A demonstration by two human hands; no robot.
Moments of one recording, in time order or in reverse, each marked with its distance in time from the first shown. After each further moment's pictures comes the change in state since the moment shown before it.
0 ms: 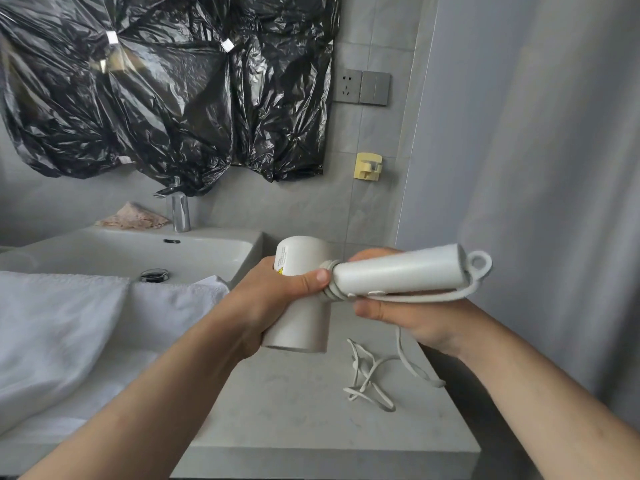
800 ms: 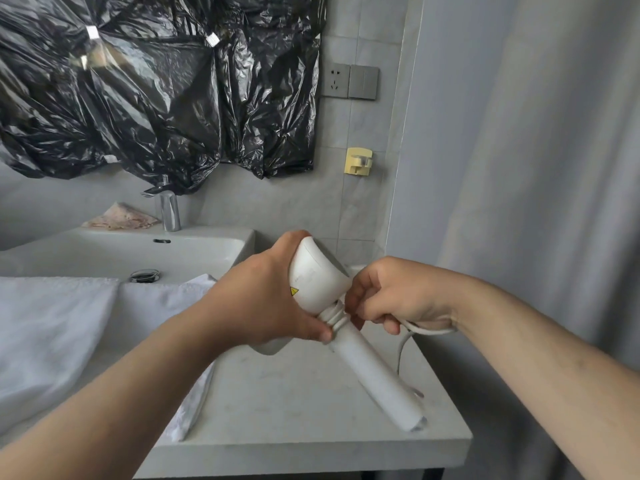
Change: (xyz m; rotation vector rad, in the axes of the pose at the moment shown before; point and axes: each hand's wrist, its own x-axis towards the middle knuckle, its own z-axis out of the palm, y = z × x) left_hand -0.011 0.018 0.002 1.000 0.051 0.250; right_hand 0.019 -0.013 -0.002 -0.267 -0.263 0.453
